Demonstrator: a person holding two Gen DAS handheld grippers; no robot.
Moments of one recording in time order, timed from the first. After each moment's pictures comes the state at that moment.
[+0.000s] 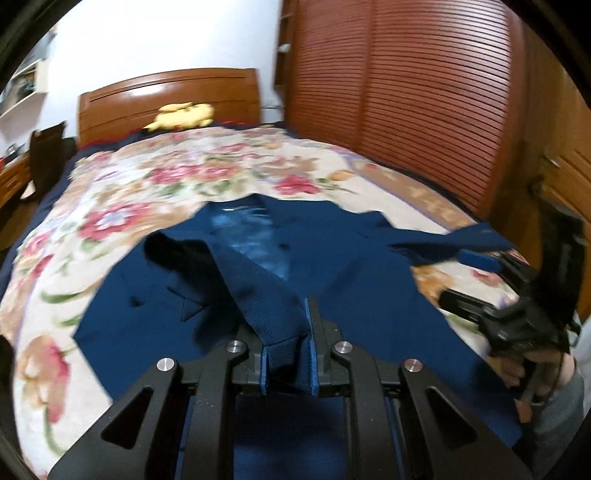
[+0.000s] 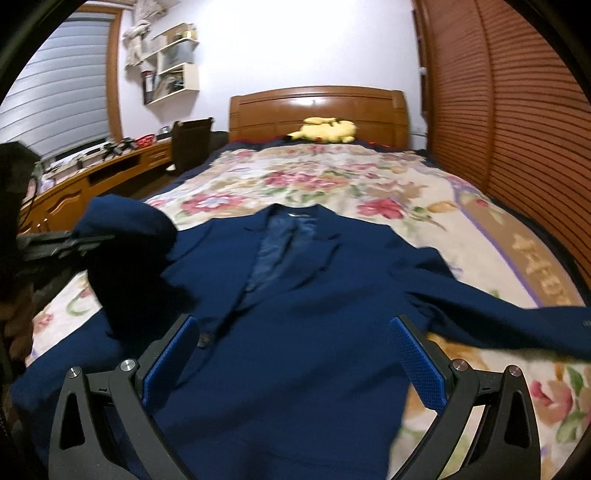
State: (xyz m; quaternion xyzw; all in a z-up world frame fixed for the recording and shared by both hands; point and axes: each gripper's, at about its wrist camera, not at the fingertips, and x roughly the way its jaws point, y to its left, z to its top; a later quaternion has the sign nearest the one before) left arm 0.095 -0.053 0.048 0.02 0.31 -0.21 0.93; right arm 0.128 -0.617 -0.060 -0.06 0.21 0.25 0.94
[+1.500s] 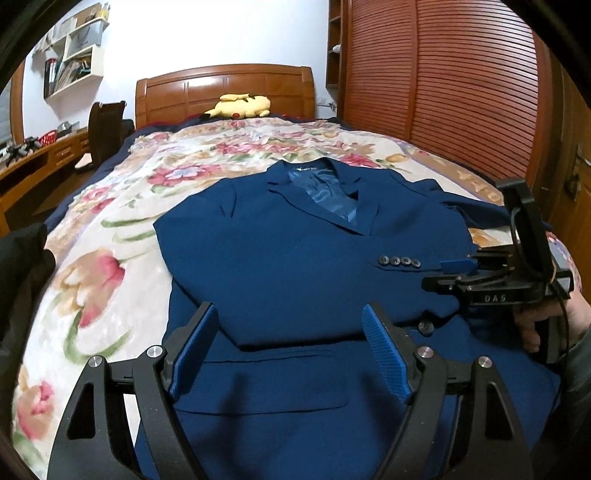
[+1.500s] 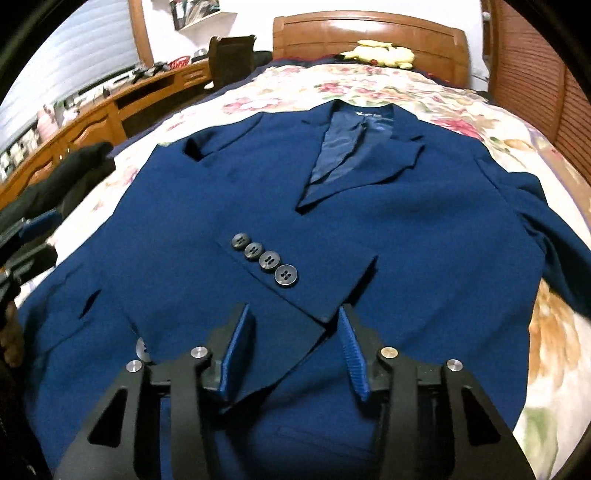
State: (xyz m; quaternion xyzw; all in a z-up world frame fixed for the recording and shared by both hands) left arm 0.026 0.025 -0.023 0.00 0.31 -0.10 0.95; right arm 0.178 -0.564 -0.112 -0.12 0.35 0.33 0.87
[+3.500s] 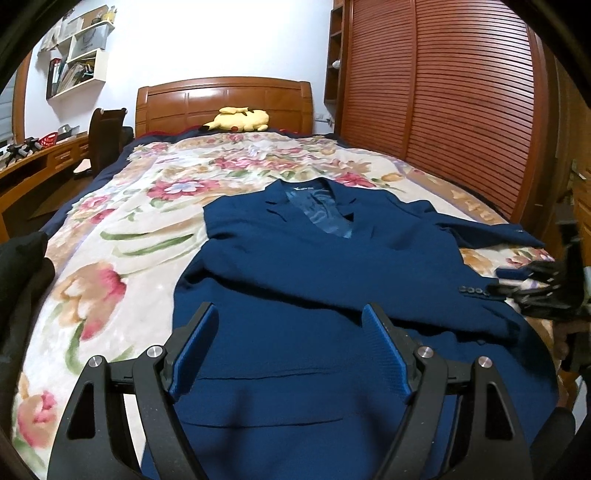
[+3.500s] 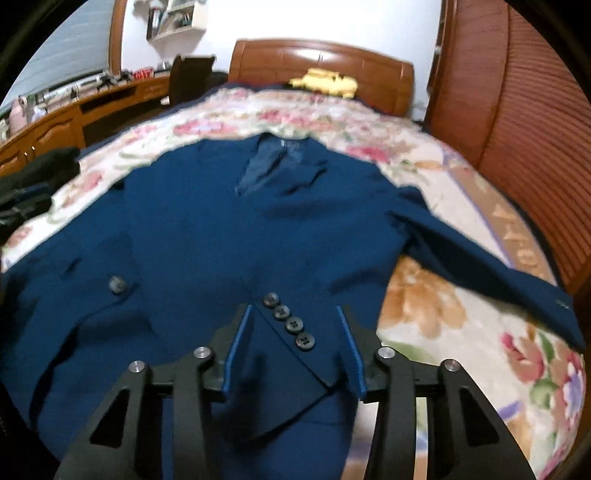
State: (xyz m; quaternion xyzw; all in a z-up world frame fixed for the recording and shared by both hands) left arm 0.023 0.033 -0.010 -0.01 0.28 -0.11 0.95; right arm 0.091 -0.599 -0.134 -0.16 0.30 0.21 0.92
